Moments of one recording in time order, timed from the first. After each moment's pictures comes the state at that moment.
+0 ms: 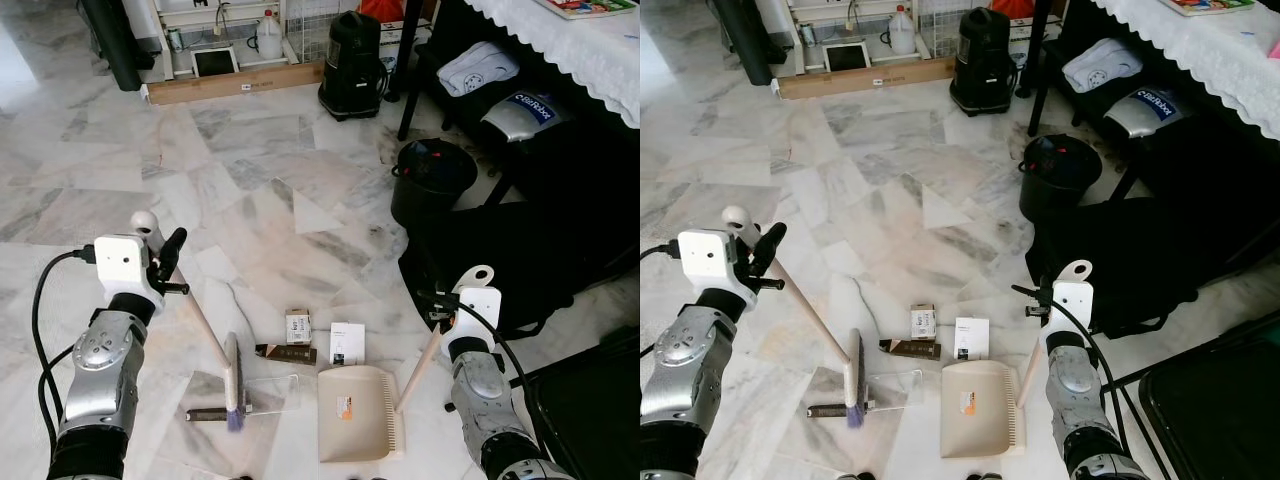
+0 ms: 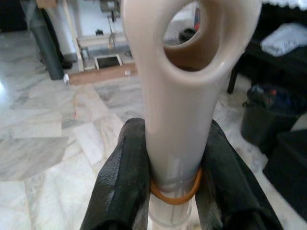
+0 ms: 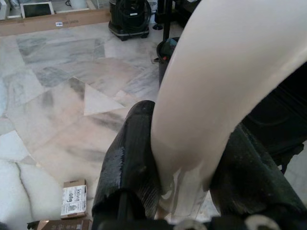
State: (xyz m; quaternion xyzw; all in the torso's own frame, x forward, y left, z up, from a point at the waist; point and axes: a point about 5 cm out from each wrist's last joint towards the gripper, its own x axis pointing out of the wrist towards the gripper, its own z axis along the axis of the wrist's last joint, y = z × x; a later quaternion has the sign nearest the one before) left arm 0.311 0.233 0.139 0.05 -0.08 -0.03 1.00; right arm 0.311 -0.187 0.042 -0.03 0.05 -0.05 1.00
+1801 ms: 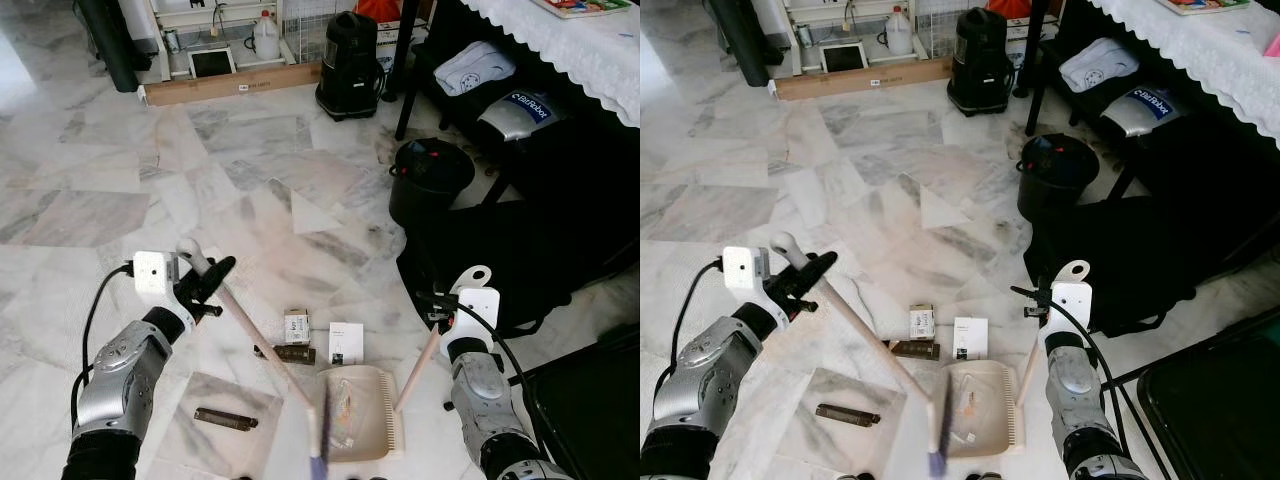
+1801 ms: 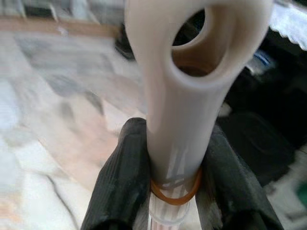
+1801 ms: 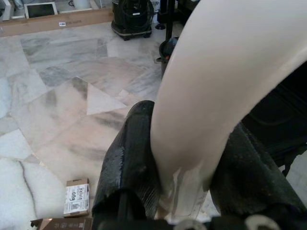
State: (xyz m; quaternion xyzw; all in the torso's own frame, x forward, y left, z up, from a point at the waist) left arm 0.310 0.208 0.131 -0.09 -0.03 -0.14 0.99; right arm 0.311 -0.186 0.042 -0.02 0.05 -0.04 1.00
